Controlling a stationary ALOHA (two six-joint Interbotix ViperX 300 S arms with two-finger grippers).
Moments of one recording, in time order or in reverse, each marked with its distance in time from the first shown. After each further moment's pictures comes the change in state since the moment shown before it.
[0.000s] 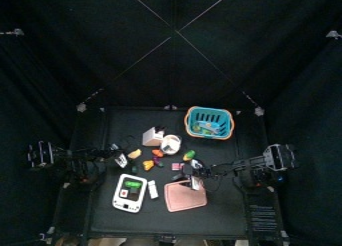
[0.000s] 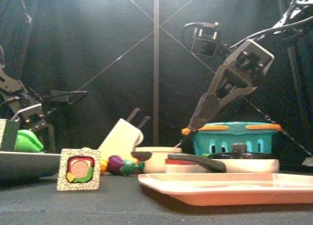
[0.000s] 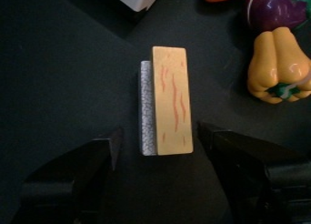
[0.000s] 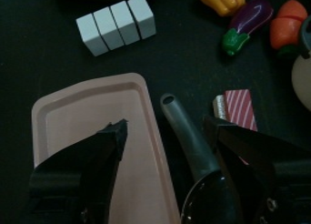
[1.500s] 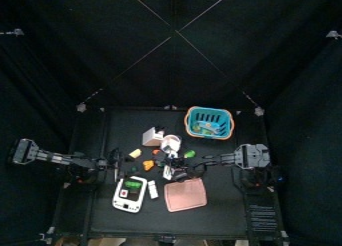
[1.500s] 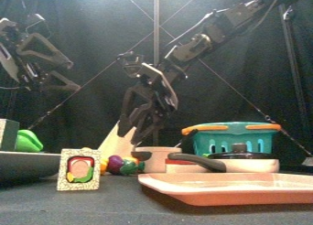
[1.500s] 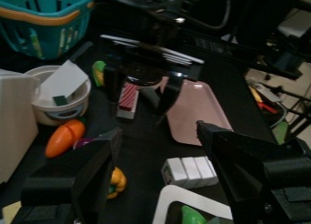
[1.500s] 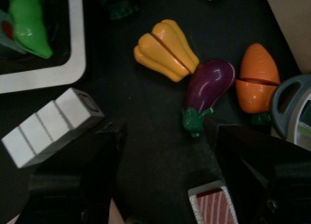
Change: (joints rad) left arm -0.477 -0.362 0.051 0.014 -0.388 0.000; right arm -0.110 0.379 -0.546 0.132 0.357 0.005
